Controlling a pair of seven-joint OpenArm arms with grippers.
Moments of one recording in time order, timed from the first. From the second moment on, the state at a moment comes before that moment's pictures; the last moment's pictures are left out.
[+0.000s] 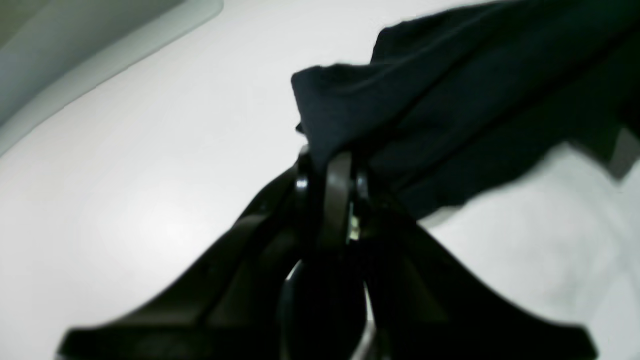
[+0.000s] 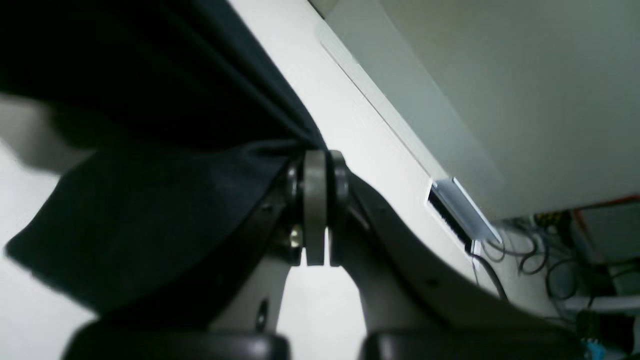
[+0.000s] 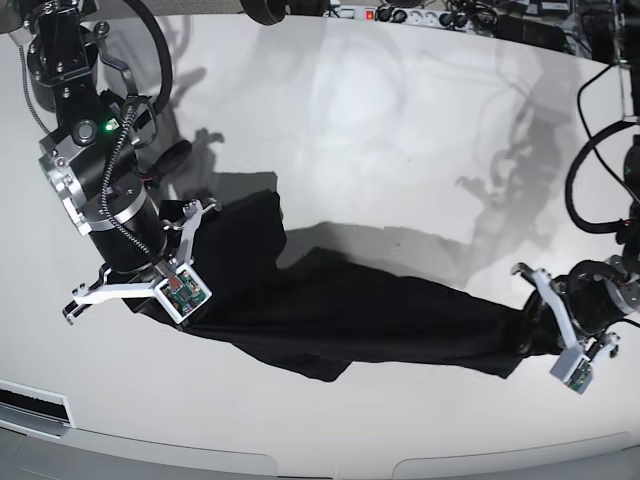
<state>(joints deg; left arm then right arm) -10.4 -36.8 -0.7 94.7 -34.4 -32.0 41.0 -5.7 21.1 -14.6 121.3 -14.4 11.2 -42.7</state>
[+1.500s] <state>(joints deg) -11.1 -38.9 -1.0 94.2 -37.6 -28.4 40.9 -10.1 4.9 -11.6 93.8 25.1 33.8 -48.6</state>
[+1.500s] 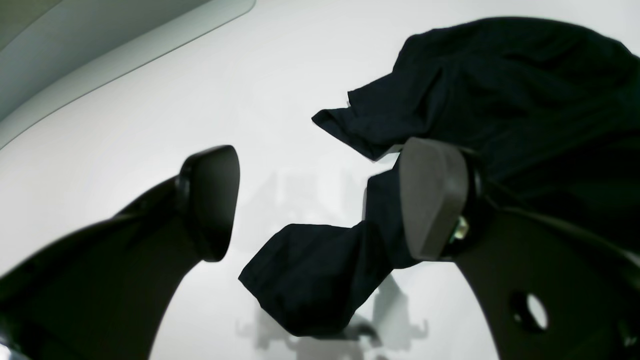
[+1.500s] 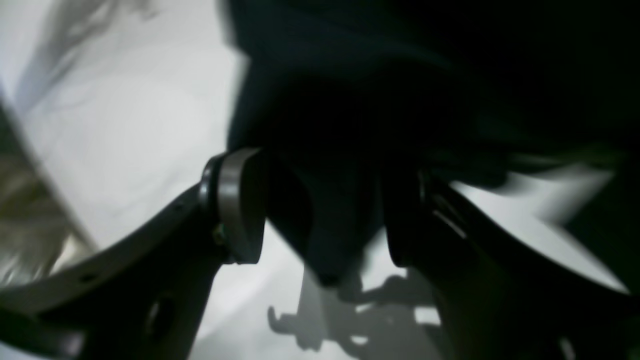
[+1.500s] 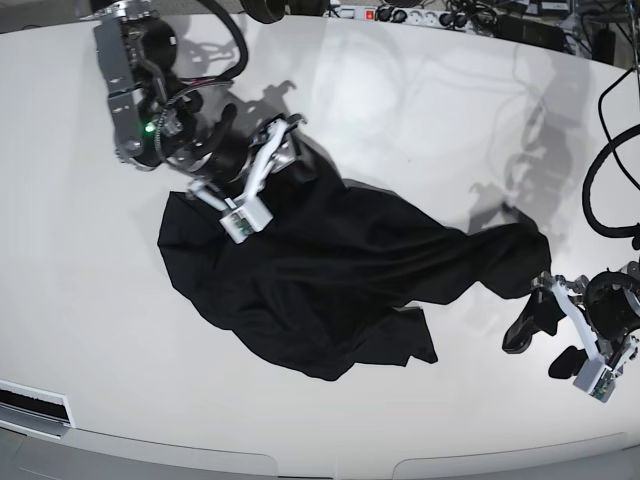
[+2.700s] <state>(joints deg) -2.2 -31.5 -1.1 94.2 -59.5 -43.9 53.5 -2.6 14.1 -2.8 90.8 11.3 29.8 -50.0</state>
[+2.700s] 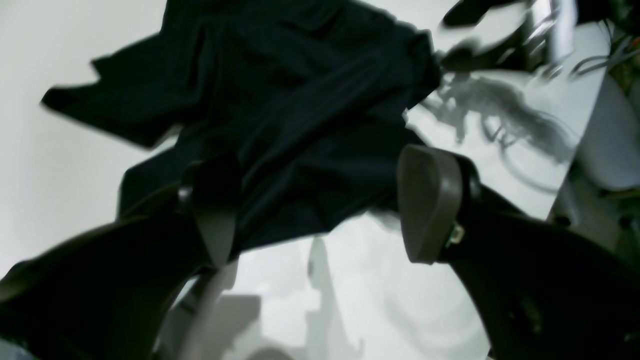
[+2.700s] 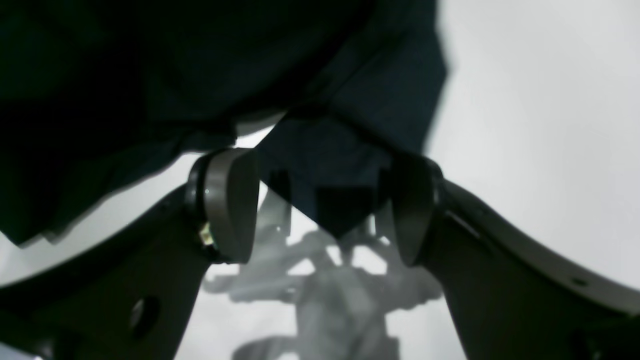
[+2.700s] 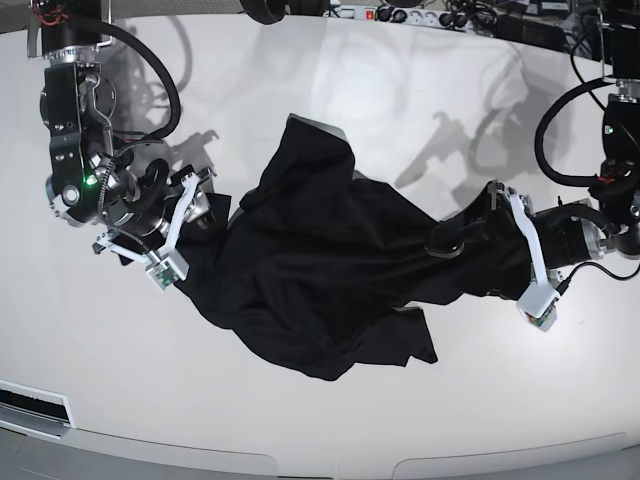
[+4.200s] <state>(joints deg) 10.9 -1.2 18.1 90.3 -14.3 -9.4 40.0 4.7 13.7 -2.8 73.7 6.5 29.9 -42.9</state>
